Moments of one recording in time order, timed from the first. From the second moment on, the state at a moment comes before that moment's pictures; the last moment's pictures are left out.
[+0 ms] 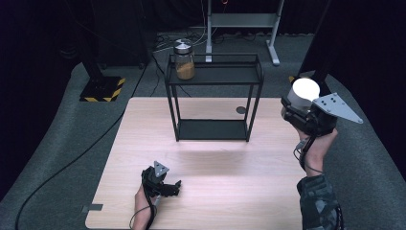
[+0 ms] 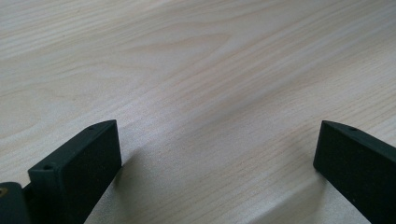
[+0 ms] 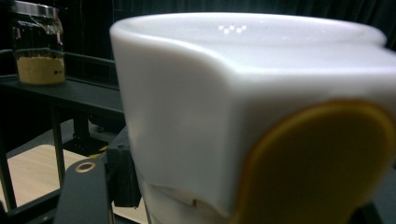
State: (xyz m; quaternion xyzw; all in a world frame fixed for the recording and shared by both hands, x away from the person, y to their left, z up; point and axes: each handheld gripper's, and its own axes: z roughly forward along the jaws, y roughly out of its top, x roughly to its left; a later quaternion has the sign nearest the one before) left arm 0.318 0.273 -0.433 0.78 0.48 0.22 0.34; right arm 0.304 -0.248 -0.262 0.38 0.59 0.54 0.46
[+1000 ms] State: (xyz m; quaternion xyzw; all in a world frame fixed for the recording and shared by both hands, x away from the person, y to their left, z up) left arm 0.318 0.273 -0.433 0.78 0.47 0.22 0.34; right arm 0.331 -0.210 -0.210 0.33 0.61 0.55 0.47
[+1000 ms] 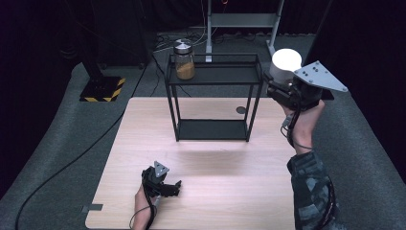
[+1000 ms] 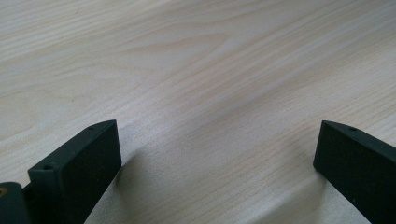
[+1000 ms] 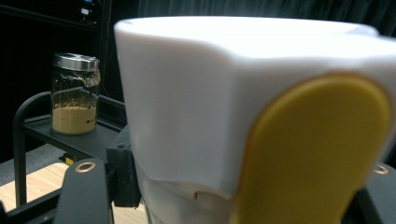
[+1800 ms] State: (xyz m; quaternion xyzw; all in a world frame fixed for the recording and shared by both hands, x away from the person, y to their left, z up) left arm 0.319 0.276 -0.433 0.79 0.47 0.21 0.34; right arm 0.396 -0.183 -0.173 0.34 0.62 0.56 0.42
